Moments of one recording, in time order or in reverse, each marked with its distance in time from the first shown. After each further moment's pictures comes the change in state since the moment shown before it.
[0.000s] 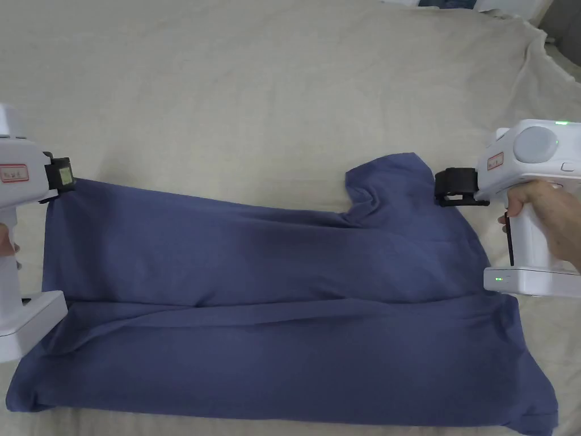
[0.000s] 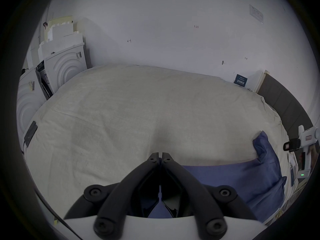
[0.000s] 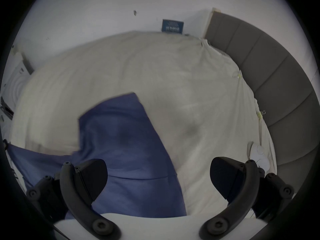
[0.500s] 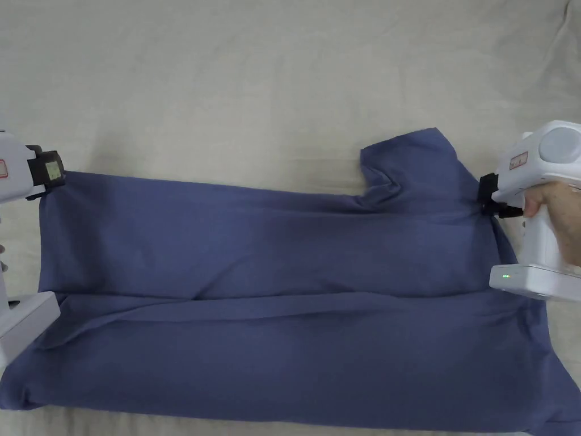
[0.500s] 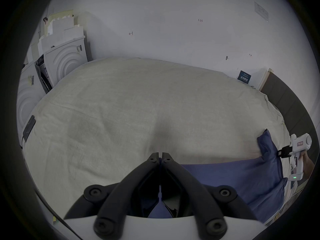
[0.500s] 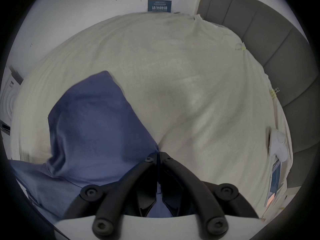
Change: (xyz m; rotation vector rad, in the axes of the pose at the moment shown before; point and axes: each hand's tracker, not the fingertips) left arm -0.001 -0.005 -0.026 -0.049 0.006 0.019; right arm 0.013 -0.007 -0.045 -0.072 0.044 -0.118
